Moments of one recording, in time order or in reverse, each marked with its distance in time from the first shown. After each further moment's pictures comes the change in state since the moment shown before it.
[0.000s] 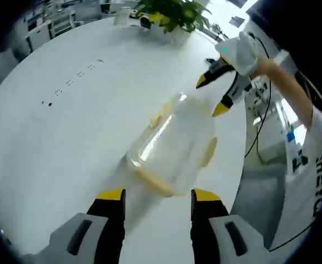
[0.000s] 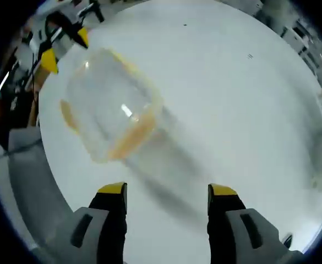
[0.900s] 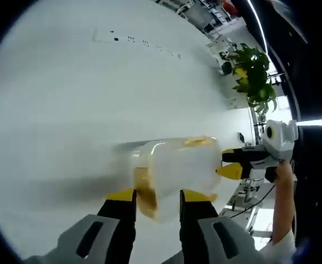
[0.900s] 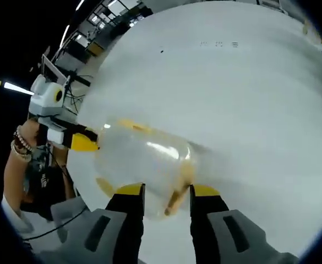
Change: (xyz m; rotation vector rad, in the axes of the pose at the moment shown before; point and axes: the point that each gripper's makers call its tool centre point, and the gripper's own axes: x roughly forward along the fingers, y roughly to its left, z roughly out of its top) left arm 0.031 0.001 -0.021 -0.444 -0.041 0.030; right arm 0.027 0.054 0.045 0.164 -0.085 0.143
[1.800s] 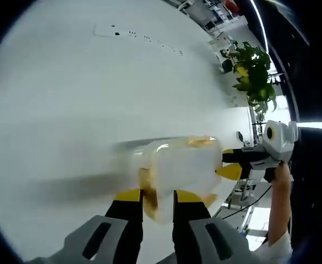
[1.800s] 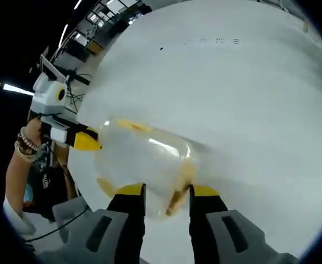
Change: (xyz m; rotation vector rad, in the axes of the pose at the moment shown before) left arm 0.004 0.002 0.003 -0.011 0.033 -0.022; right arm -0.002 0.002 -0.006 0.018 0.015 0.008
